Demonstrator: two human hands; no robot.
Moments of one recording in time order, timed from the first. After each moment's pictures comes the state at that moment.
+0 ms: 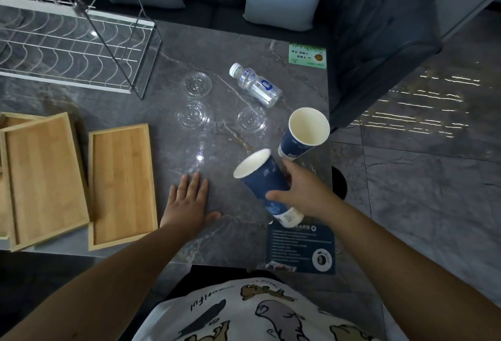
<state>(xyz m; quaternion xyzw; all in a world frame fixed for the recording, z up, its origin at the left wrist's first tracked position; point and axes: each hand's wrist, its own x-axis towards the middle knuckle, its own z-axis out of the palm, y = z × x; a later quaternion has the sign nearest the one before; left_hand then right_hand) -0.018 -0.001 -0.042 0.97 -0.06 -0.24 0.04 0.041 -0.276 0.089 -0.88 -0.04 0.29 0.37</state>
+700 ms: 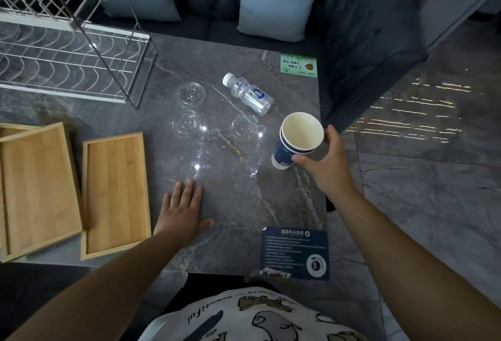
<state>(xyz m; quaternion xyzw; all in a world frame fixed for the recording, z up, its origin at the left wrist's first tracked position) -0.018 -0.002 -0.045 0.97 -0.05 -0.24 0.04 0.080 -0.324 0.078 -0.88 0.11 0.01 0.47</state>
